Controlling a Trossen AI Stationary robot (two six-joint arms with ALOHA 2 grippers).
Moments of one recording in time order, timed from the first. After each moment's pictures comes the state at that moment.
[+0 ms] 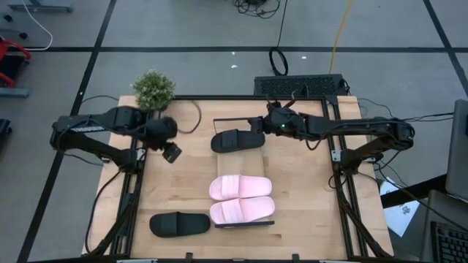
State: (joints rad) left arm 0.02 1.15 1.31 -1.44 -0.02 -0.85; right arm -0.18 1.38 0.98 -0.09 0.29 0.98
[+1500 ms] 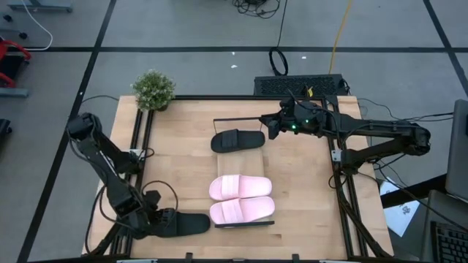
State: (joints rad) left arm -1.01 1.36 0.77 -0.62 -0.09 -2.50; right arm -0.18 1.15 0.98 -0.20 0.21 0.67
